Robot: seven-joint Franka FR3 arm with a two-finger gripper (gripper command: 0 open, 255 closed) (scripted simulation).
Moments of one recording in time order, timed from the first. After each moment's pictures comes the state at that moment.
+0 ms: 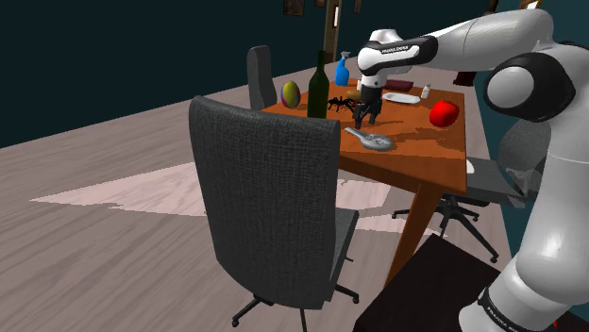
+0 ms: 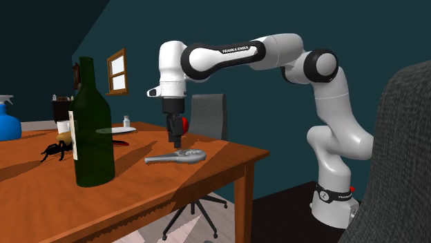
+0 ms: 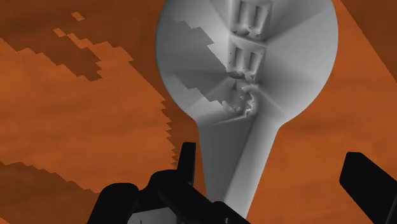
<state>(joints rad) -0.14 0.29 -0.22 -1.52 0.07 1.80 -0.34</state>
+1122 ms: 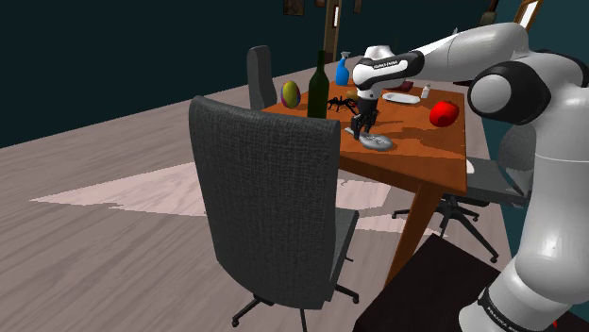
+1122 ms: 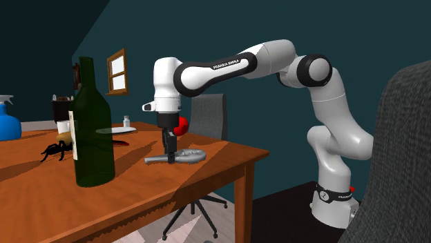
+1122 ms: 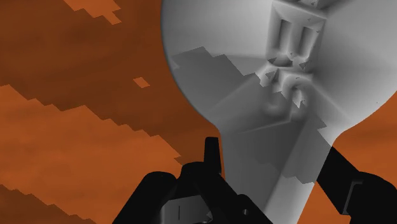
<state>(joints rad) -0.15 0.37 -0.22 -1.52 0.08 1.89 -0.35</state>
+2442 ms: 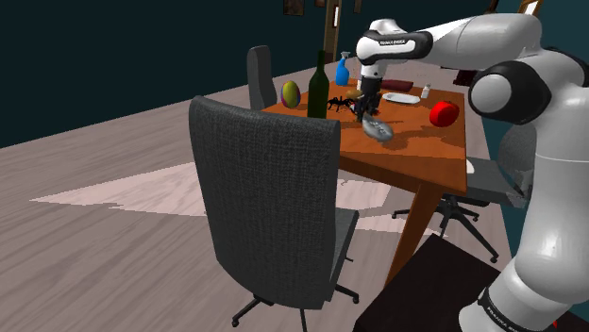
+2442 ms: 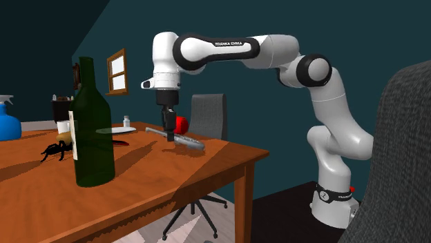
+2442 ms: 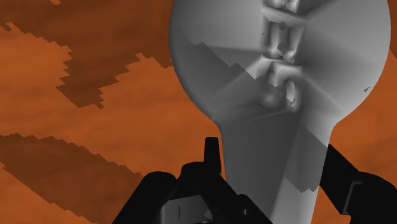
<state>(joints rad) -0.16 0.37 -0.22 -1.33 0.08 1.69 -0.35</state>
